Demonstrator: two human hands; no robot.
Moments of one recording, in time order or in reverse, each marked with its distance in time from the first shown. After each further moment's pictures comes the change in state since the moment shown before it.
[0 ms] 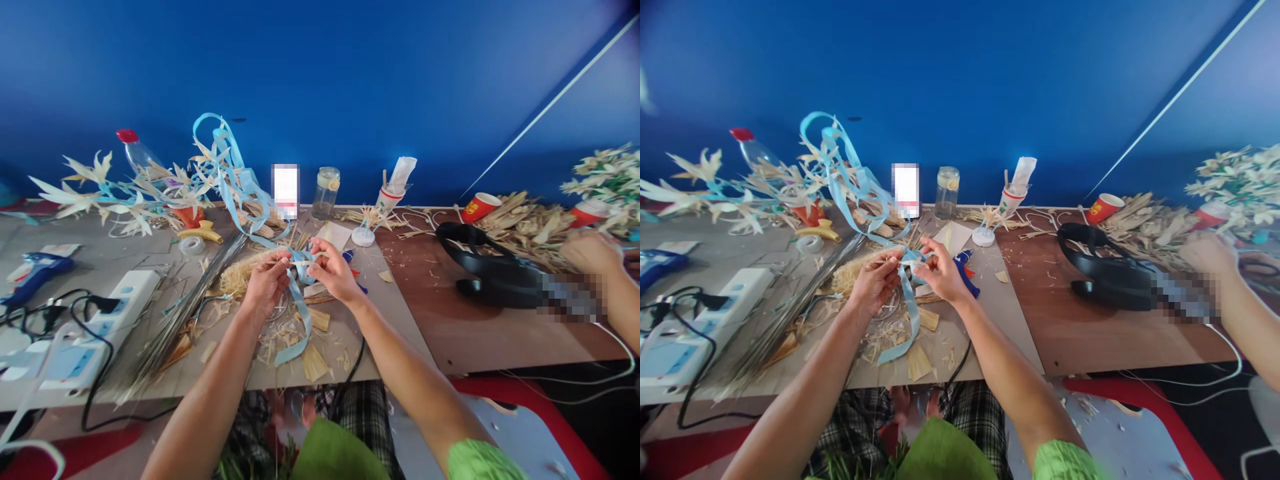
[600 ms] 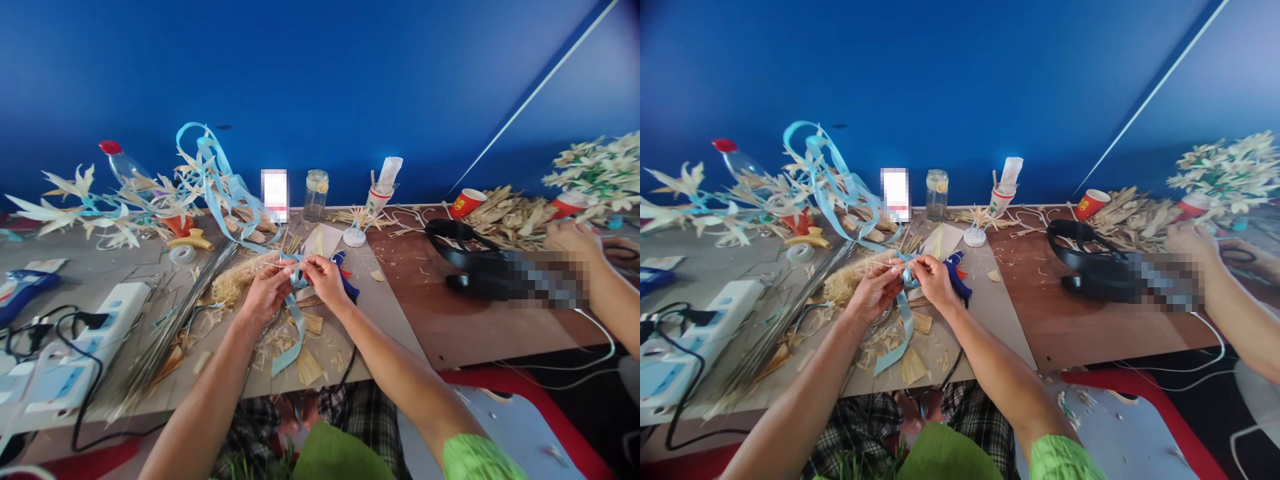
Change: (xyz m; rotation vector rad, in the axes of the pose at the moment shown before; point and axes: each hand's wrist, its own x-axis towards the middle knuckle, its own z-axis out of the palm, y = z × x) left_hand -0.003 -0.004 0.006 -0.025 -0.109 -0.173; right_hand 0.000 0.014 0.013 -0.038 0.200 0.129
